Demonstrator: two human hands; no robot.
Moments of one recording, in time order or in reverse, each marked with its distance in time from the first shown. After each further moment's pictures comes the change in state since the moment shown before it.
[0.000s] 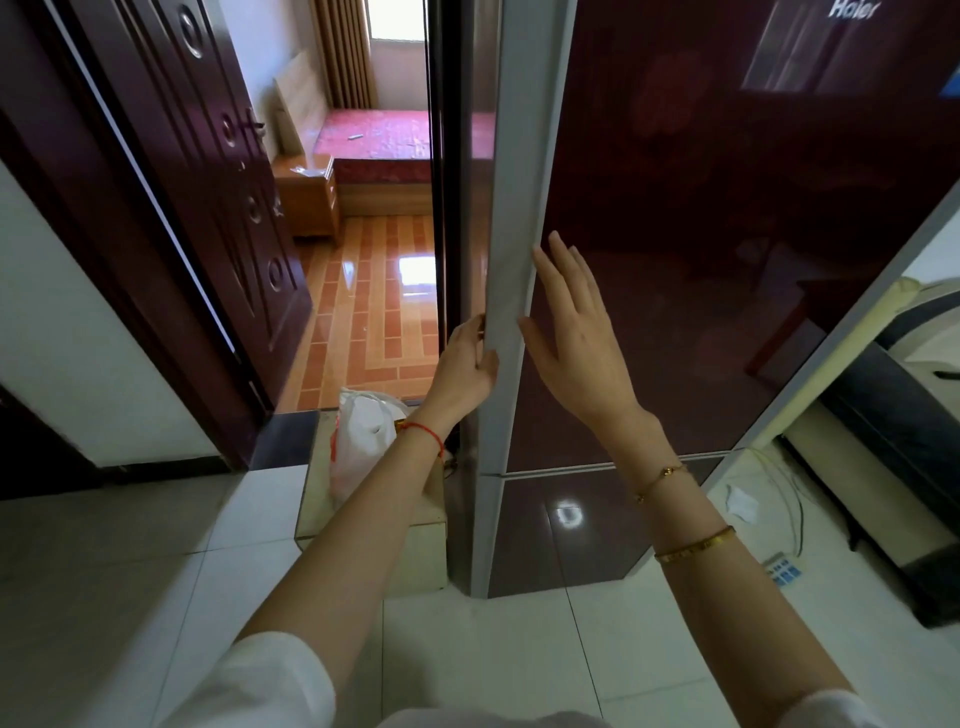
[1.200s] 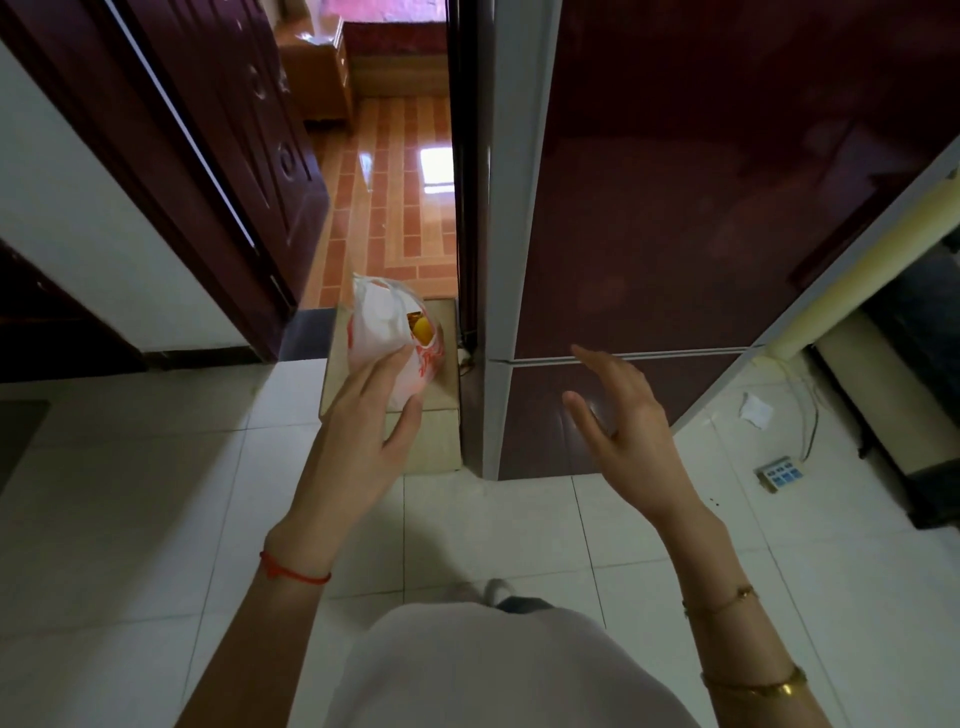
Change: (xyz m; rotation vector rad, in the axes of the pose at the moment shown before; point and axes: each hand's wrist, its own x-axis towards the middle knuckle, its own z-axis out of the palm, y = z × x) left_hand -0.223 -0.007 -0.043 0.303 0.046 -0.119; right_hand -0.191 -0.004 -0.029 0.279 -0.292 0.324
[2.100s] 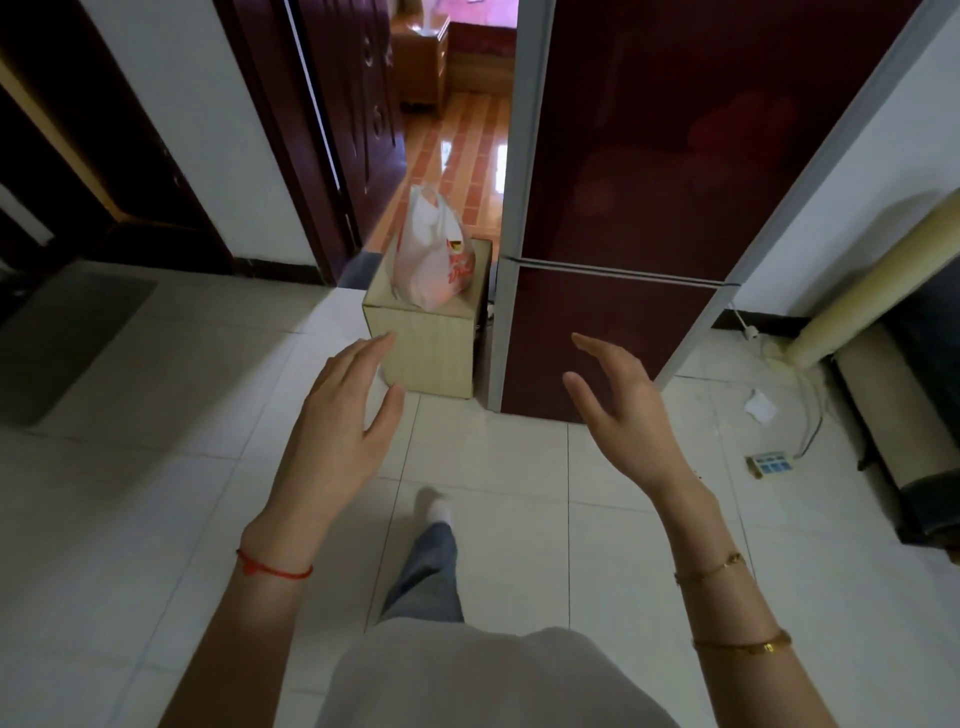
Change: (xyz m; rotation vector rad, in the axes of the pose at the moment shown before) left_hand -0.330 0.110 0.038 0.142 0.225 -0.113; right_hand -0.264 0.010 -0.088 0.065 -0.131 -0.130
